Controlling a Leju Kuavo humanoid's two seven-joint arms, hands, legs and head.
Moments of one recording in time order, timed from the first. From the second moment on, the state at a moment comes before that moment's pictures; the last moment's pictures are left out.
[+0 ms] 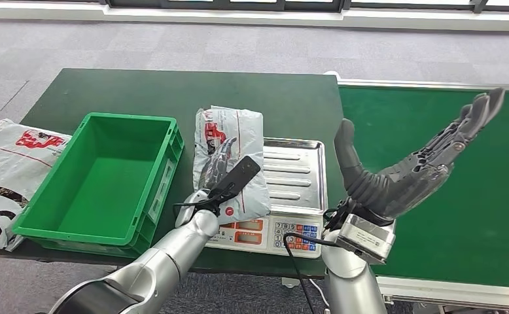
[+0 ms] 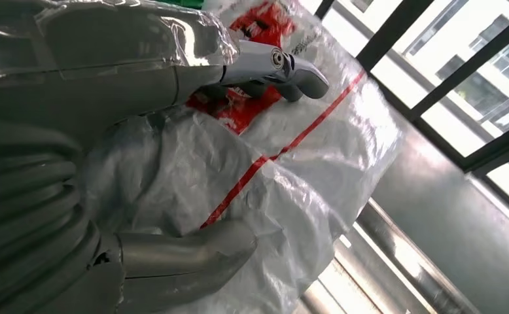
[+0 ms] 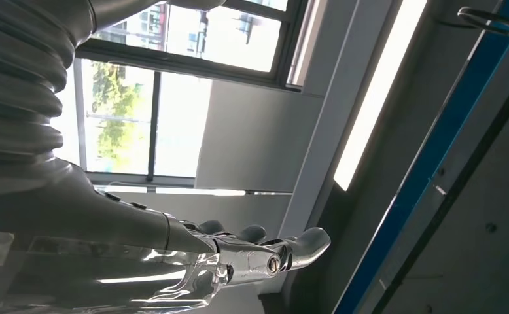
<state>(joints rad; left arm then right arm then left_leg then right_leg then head) -0.71 -0.32 -0.23 -0.35 -0.59 0.45 -0.28 -0.24 0.30 0.30 -1.66 0.53 -0.70 -0.70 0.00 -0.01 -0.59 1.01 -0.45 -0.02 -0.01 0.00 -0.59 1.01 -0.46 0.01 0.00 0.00</state>
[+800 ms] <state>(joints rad) -0.70 -0.34 -0.23 -0.31 -0.61 0.39 -0.22 -0.25 0.30 0.30 -1.65 0.53 -0.70 -0.70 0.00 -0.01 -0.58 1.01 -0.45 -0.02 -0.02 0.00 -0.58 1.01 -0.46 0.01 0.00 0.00</state>
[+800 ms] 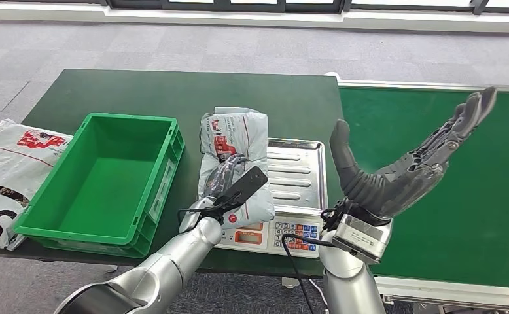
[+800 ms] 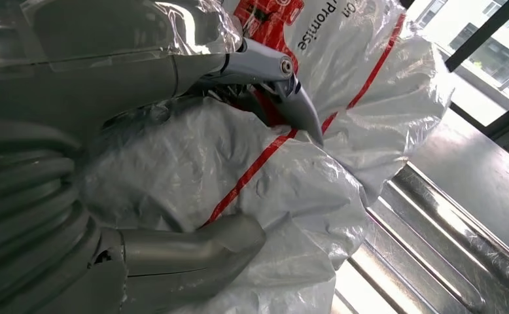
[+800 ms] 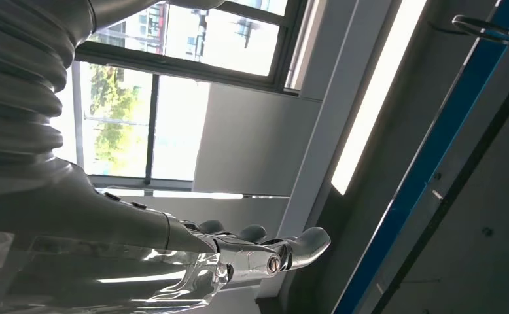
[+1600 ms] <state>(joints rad) -0.69 -0.34 -0.22 -0.31 -0.68 0.55 -0.24 -0.25 0.30 0.31 -1.63 0.53 -0.70 -0.70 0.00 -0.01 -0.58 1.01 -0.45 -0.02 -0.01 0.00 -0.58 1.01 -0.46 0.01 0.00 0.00</state>
